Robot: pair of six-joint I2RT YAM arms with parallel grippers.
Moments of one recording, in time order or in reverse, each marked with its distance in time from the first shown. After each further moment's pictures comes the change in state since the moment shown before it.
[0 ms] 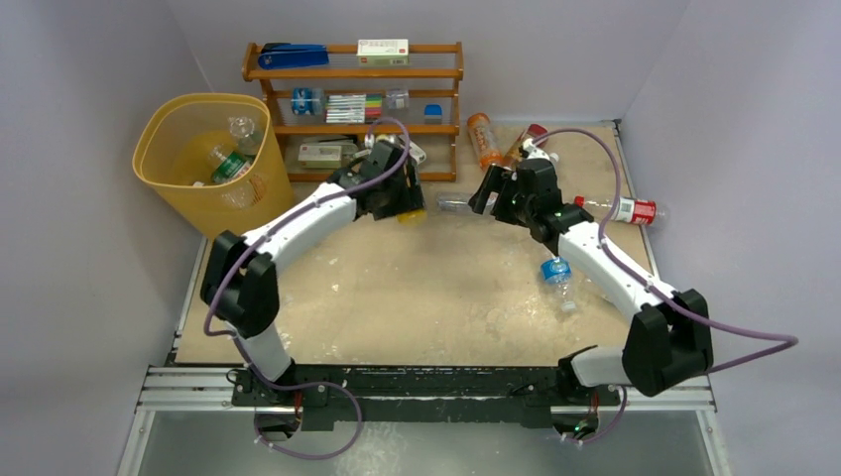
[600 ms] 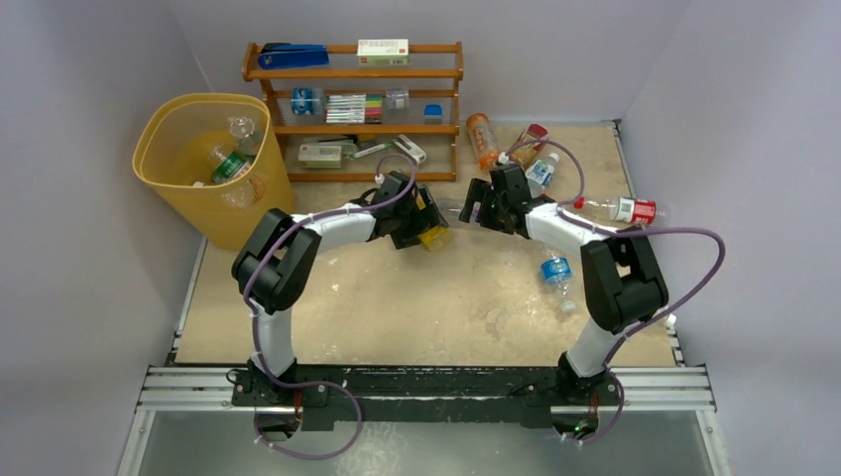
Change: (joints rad) left arm 0.010 0.179 -0.173 0.433 0.193 -0.270; right arm 0.000 0.365 0.063 0.097 0.001 -0.011
